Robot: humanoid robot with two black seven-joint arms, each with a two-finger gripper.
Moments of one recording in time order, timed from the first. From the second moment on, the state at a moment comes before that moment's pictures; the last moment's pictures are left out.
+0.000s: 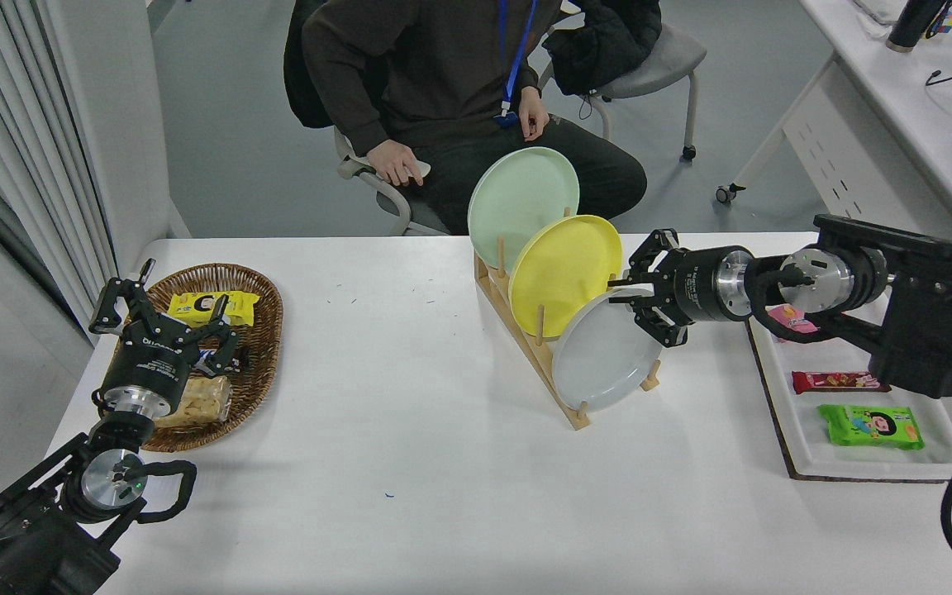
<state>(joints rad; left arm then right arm) -0.41 0.36 -1.02 -0.69 0.06 -0.47 -0.51 1.29 -0.43 -0.20 0.87 0.50 0.11 -0.32</state>
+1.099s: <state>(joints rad) -0.41 0.36 -1.02 -0.69 0.06 -0.47 -0.51 1.34 -0.50 -0.06 0.88 0.47 0.12 -0.41</state>
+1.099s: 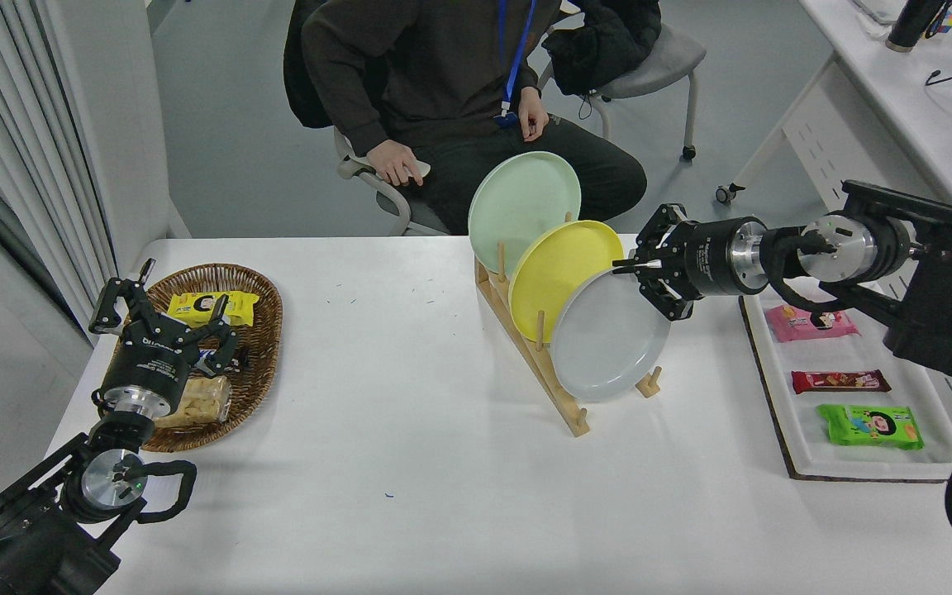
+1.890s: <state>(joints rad) -0.41 0.36 -1.02 -0.69 0.06 -0.47 -0.51 1.47 -0.53 -0.01 0.92 0.57 0.10 -0.55</state>
